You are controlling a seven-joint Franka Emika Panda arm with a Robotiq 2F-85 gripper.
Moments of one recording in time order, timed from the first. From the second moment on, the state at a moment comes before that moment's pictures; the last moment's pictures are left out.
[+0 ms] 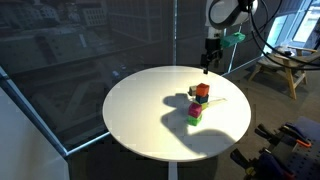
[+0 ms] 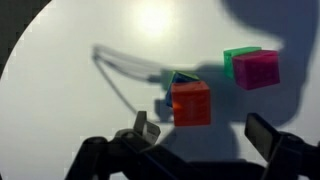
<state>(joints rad) 0.00 0.21 -0.03 -2.05 -0.05 2.18 -0.03</state>
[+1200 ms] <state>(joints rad) -0.03 0.00 -0.04 -2.22 0.01 2.18 -0.06</state>
